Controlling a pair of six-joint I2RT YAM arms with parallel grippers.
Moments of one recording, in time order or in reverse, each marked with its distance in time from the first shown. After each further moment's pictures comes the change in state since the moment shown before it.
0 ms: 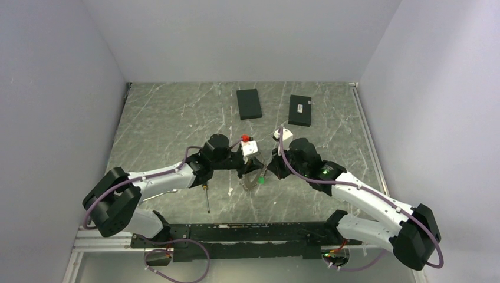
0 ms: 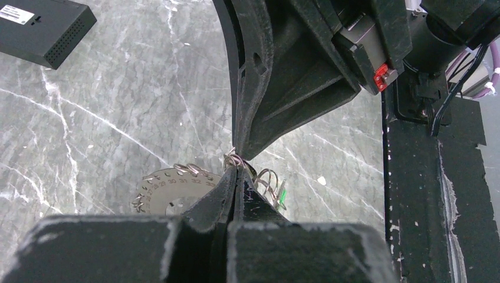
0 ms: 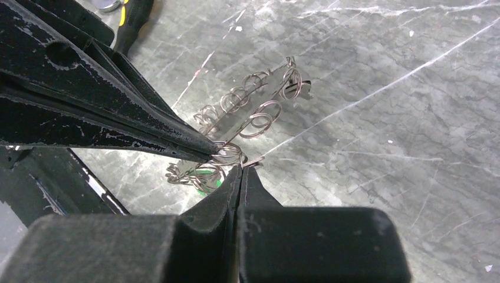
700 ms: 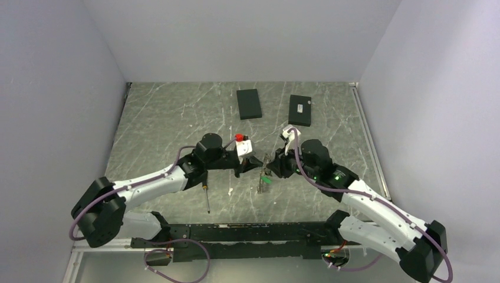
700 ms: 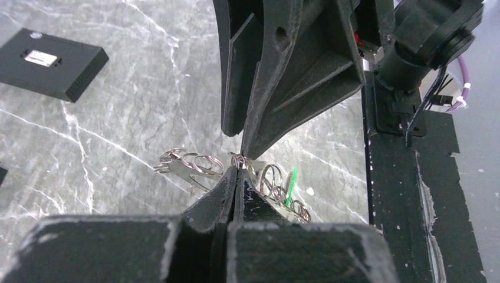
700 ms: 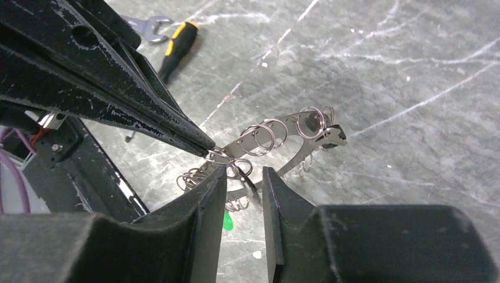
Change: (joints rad) left arm -0.001 -0.099 -0.001 -0.024 0.024 -0.001; right arm -0.009 -0.130 0.000 0.002 -0.055 -0.014
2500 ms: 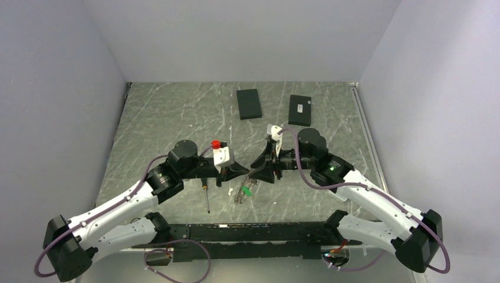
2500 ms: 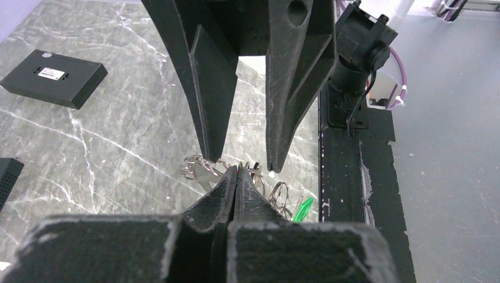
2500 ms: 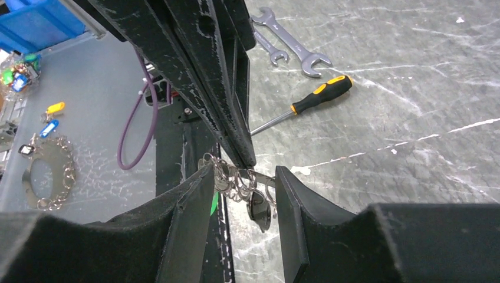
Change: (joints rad) left arm 0.006 -0.392 -0.028 -0.303 0.029 -0.019; right arm 0.024 0.090 0.138 0.117 -0.552 -0.143
